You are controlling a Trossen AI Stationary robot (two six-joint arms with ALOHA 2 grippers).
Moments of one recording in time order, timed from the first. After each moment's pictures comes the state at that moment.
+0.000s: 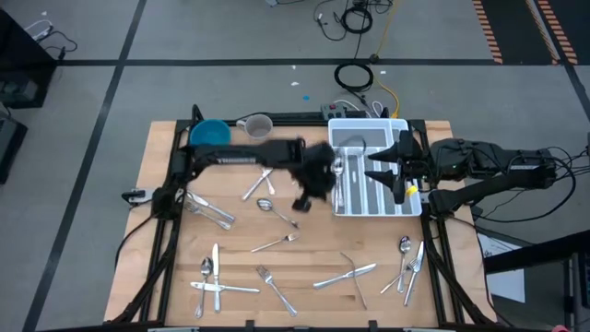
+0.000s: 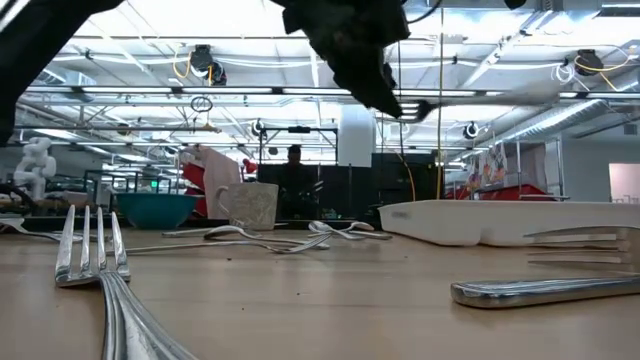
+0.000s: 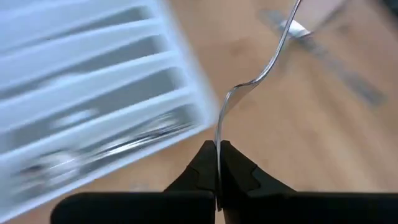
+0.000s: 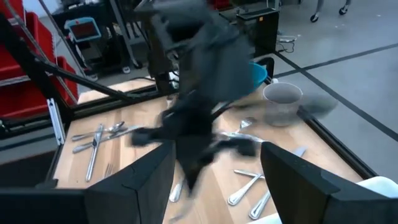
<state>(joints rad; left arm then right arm) 0.16 2.10 1.95 -0.85 0.37 0.52 0.13 0.84 1.12 -0.62 0.32 0.31</state>
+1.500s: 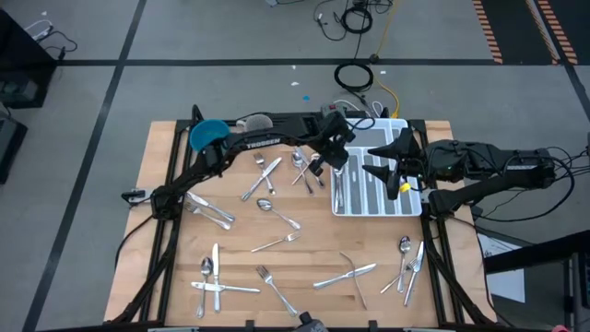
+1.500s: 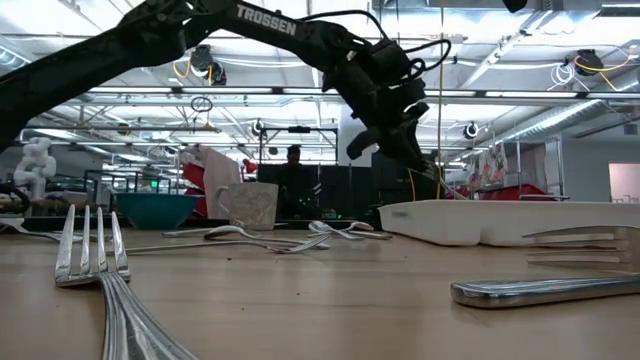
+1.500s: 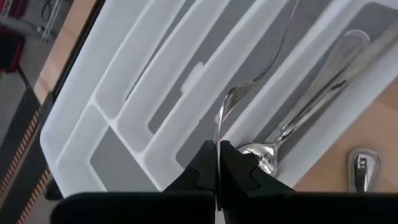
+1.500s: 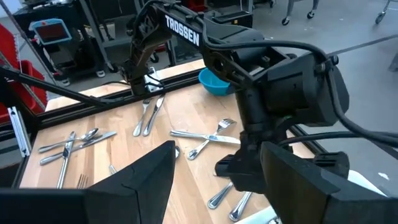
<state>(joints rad) 0.31 2.45 2.32 -0.77 0.28 1.26 0.12 0.87 1.12 -0.63 0.42 0.32</state>
